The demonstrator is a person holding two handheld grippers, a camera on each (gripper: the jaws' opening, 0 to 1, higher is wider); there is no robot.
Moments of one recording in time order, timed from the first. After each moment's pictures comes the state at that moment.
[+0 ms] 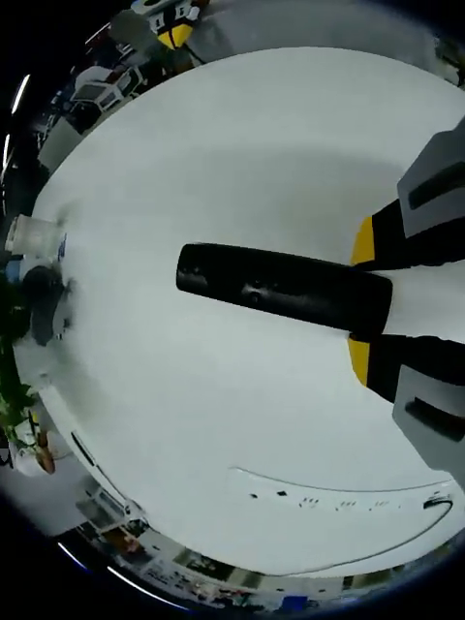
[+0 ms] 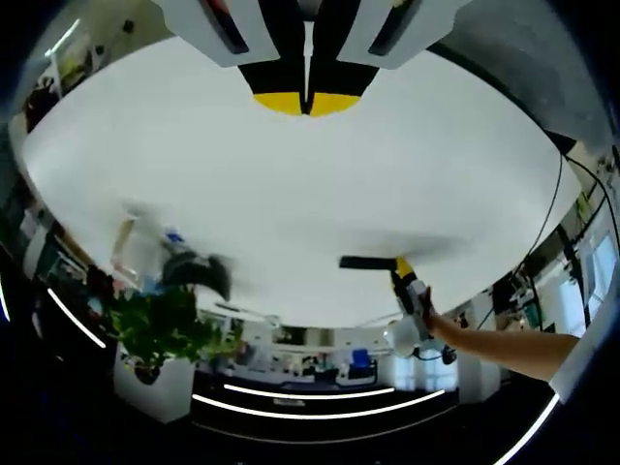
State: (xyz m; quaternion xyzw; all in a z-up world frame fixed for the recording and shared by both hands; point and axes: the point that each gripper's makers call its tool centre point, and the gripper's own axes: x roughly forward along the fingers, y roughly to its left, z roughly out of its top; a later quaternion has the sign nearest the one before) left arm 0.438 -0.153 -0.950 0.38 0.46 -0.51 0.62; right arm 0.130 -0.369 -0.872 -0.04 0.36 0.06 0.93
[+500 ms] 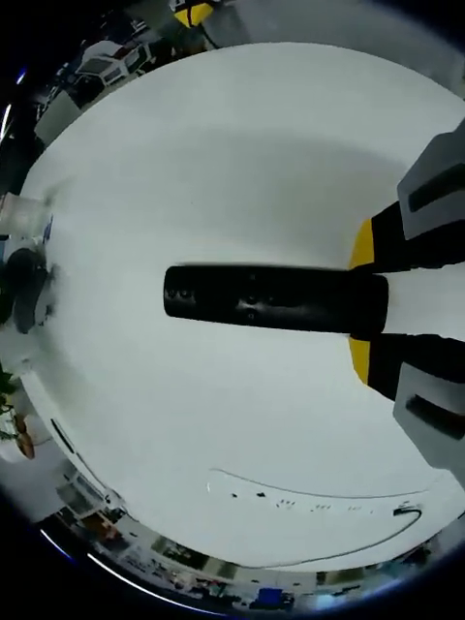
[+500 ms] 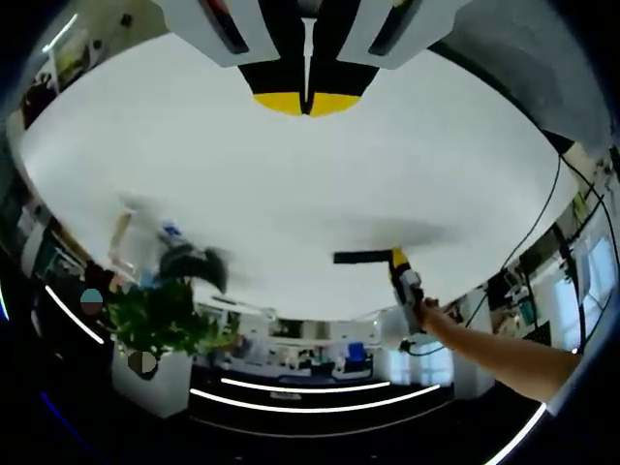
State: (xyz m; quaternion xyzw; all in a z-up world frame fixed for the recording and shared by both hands) left arm 0.421 -0.149 -0.951 0.38 0.49 -0.46 0.64; right arm 0.131 -0.367 -0.868 -0.05 0.35 0.07 0.93
